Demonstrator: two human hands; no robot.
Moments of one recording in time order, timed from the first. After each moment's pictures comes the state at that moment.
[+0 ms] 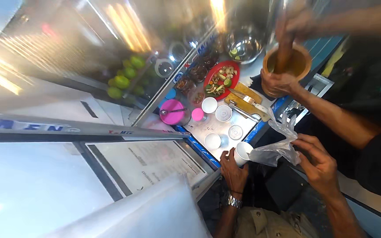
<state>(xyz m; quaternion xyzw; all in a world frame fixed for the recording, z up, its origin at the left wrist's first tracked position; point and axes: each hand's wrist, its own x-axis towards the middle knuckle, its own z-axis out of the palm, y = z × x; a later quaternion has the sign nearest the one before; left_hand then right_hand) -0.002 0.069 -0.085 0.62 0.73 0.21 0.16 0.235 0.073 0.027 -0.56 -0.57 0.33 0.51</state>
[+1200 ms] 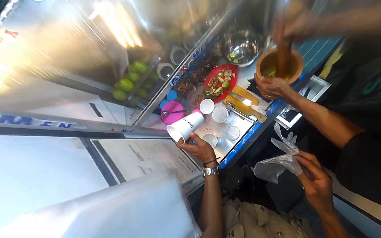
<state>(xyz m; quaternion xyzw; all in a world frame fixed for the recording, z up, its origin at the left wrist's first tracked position) -0.031 0.179 -0.024 0.35 0.75 0.56 0.07 0.252 0.023 0.005 -0.56 -0.49 0.38 0.56</state>
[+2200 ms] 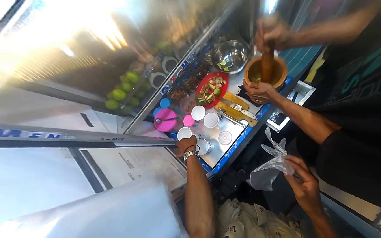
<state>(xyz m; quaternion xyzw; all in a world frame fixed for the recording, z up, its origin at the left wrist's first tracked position) -0.091 0.242 -0.070 0.29 0.94 0.02 0.20 0.255 0.011 0.008 -0.56 -0.46 0.38 0.57</state>
